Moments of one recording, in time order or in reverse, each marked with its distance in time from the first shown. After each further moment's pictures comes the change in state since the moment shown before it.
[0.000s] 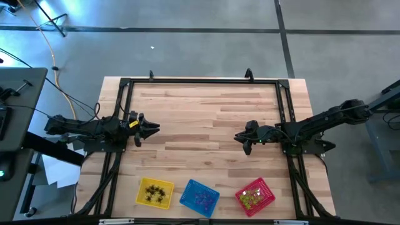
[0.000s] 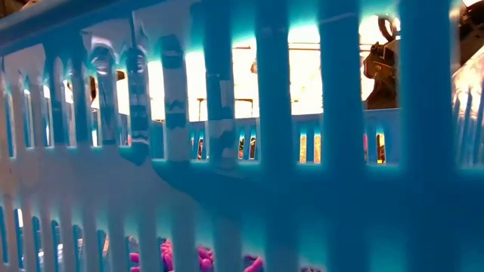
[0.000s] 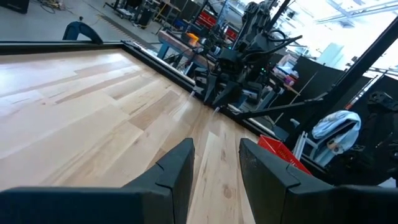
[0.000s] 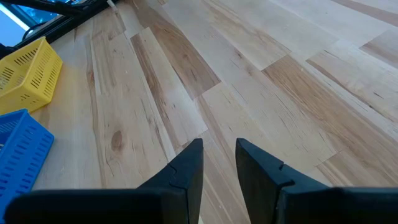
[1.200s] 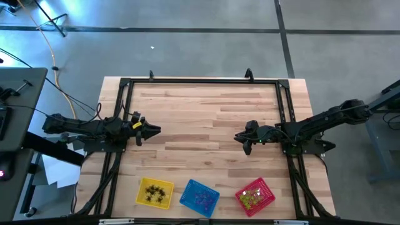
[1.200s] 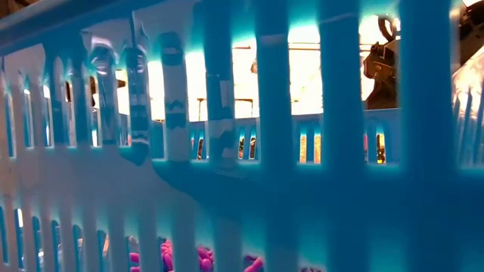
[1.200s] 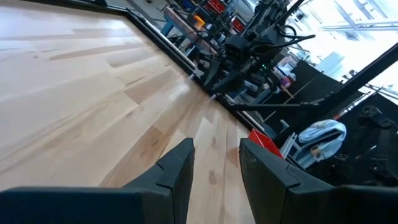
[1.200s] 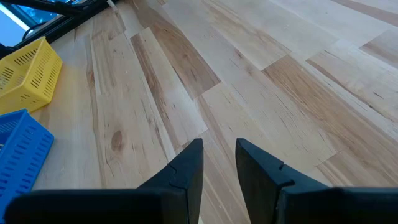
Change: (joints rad) left arm 0.000 0.060 0.000 -0.002 0.027 -0.185; right arm 0.000 0.000 0.000 0.000 0.000 0.000
